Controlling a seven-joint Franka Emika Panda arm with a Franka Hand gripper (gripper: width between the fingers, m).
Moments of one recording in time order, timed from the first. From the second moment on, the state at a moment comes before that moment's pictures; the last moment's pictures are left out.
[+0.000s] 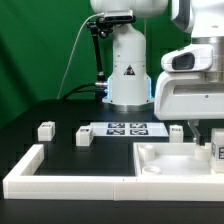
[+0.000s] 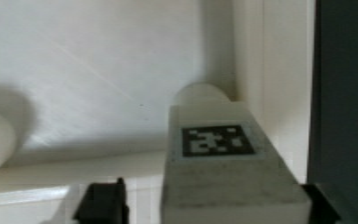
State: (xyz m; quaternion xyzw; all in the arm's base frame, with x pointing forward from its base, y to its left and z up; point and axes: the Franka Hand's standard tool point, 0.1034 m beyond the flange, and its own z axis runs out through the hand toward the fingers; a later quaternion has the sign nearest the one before) arm 0.625 0.112 0.074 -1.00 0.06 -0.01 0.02
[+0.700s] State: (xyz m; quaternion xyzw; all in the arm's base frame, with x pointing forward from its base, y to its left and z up) arm 0.626 0.115 0.072 -0.90 0.42 -0.01 0.04
